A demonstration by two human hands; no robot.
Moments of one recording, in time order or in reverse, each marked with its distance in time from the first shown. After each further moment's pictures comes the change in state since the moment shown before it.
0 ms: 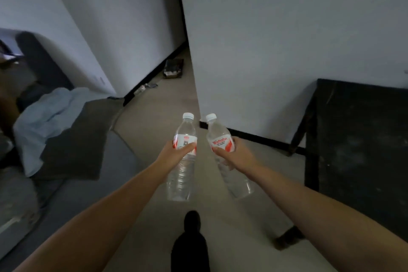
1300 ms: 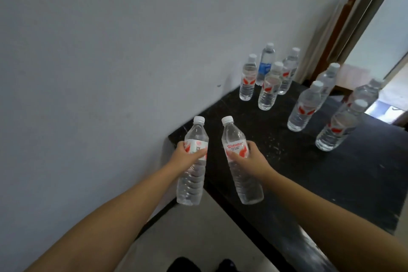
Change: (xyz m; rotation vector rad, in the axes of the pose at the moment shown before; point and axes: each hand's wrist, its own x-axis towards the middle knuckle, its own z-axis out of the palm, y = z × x) left_hand 0.372 0.276 0.468 0.538 -0.984 0.296; right_hand 0.184 0.062 -0.386 0.320 1.110 0.525
